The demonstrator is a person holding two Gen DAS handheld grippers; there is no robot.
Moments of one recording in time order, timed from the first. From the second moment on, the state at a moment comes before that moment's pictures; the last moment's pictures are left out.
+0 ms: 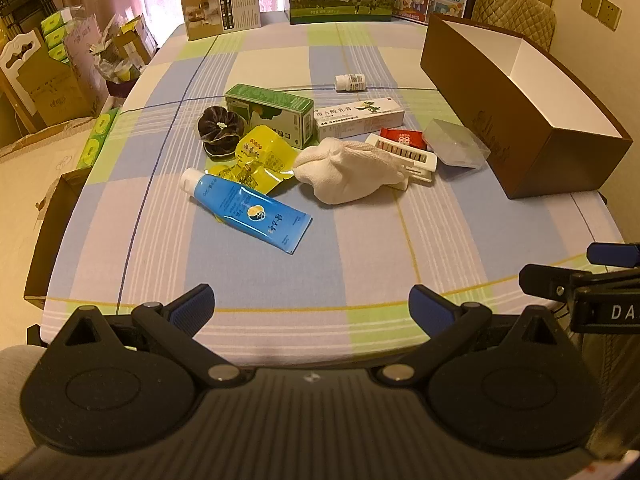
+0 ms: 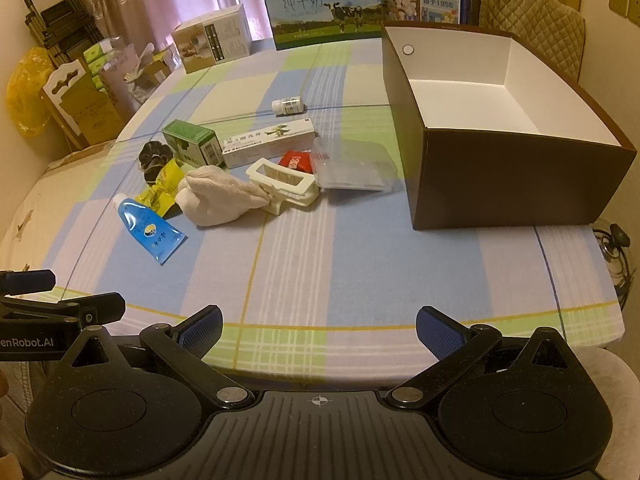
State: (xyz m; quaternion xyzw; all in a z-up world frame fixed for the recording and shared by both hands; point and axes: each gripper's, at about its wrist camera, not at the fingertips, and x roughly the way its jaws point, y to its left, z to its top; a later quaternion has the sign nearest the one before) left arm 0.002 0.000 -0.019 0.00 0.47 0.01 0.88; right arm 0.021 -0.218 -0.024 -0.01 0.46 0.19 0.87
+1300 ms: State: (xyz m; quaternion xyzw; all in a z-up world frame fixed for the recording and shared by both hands) left arm 0.036 0.028 -0.031 -0.01 0.47 0.06 0.88; right arm 0.066 -0.197 -0.039 -0.02 0.42 0.22 0.88
